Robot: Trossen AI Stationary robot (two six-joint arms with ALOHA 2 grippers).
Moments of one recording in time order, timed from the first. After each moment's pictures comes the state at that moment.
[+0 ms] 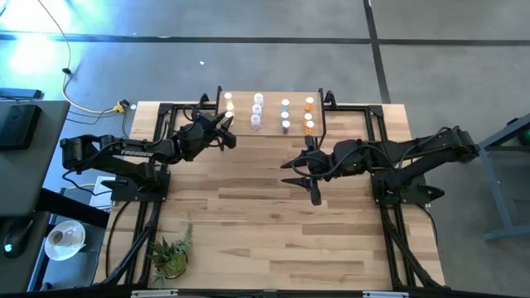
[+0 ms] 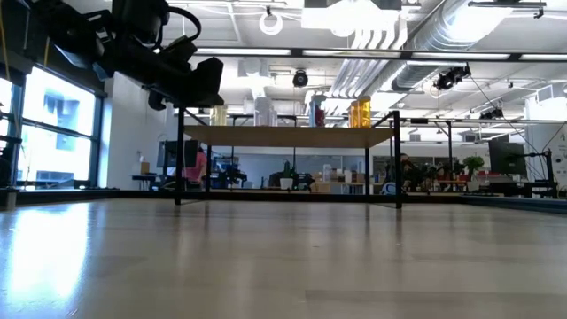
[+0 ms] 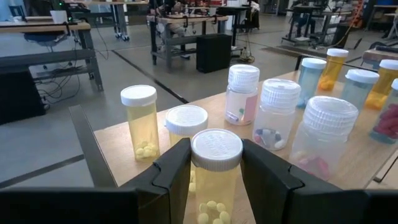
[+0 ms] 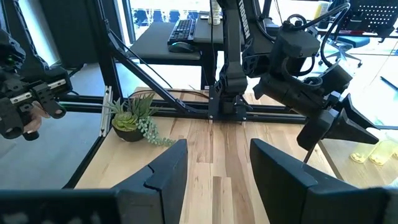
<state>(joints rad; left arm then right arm) 0.45 1.21 0.43 0.60 -0.59 -0.12 0.20 1.26 1.18 -0.16 0.13 0.00</state>
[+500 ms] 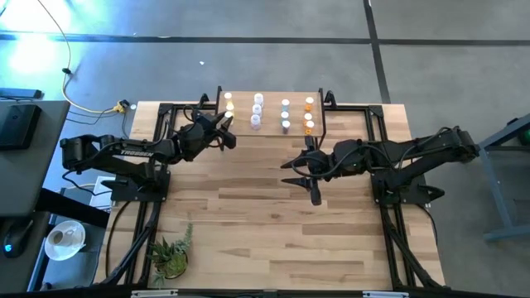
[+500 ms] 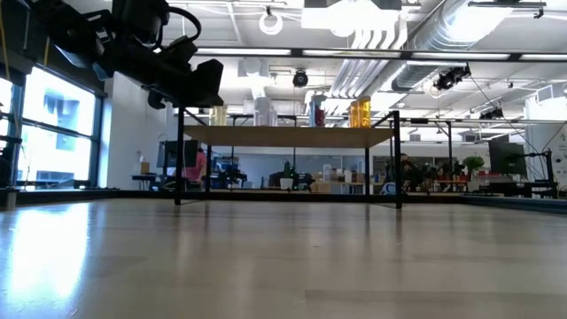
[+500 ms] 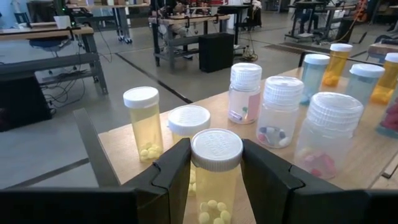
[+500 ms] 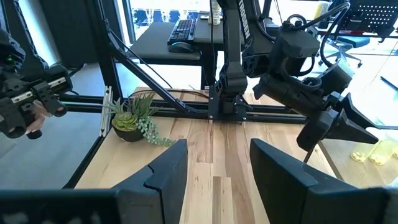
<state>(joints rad) 0.45 1.21 0.43 0.60 -0.61 -0.09 0.21 1.26 1.18 -0.16 0.13 0.00</state>
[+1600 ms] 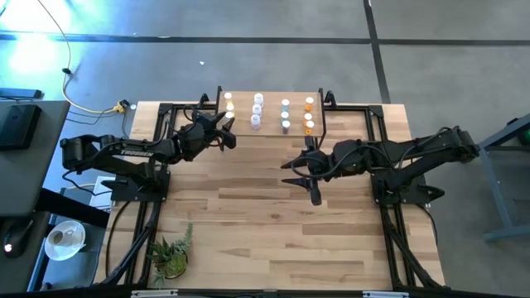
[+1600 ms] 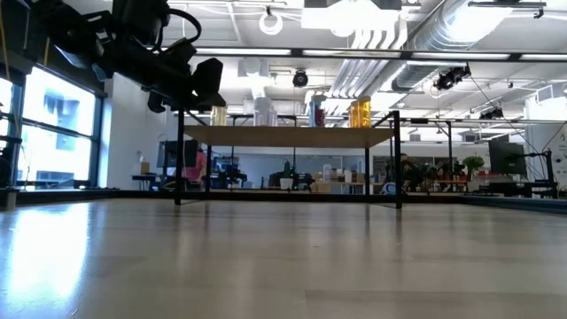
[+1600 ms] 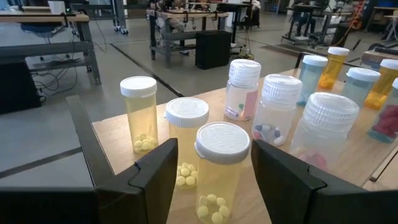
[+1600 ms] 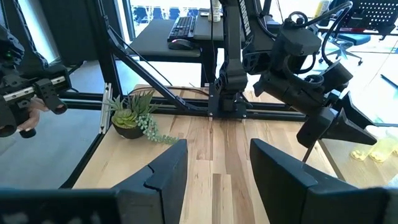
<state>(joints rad) 0.45 1.21 0.43 0.59 -0.59 -0.15 0.21 1.26 1.18 -0.17 0.13 0.00</state>
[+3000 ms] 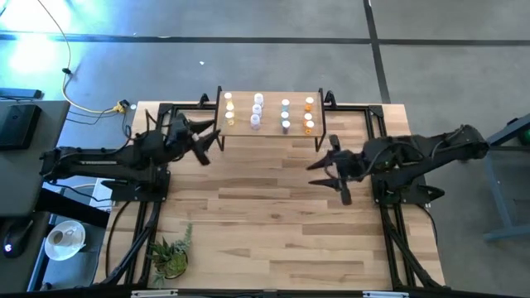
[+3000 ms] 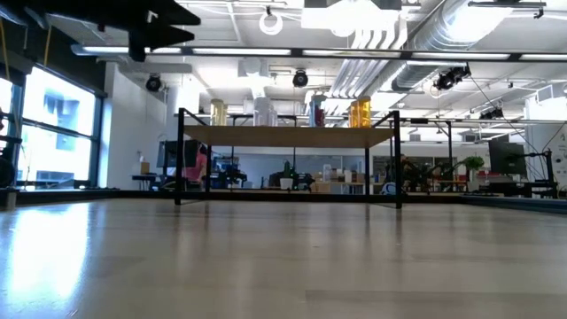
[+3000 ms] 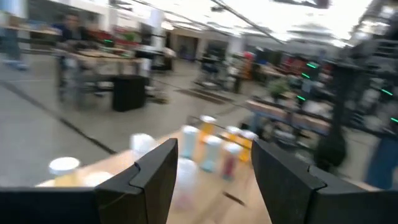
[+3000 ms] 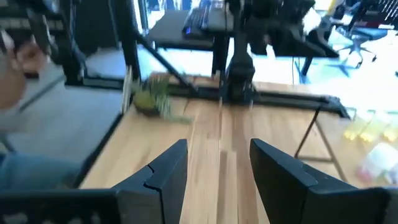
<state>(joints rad) 0.25 0.70 0.43 0.35 -0.46 -0.13 0.26 1.06 1.16 -0.39 0.13 0.00</state>
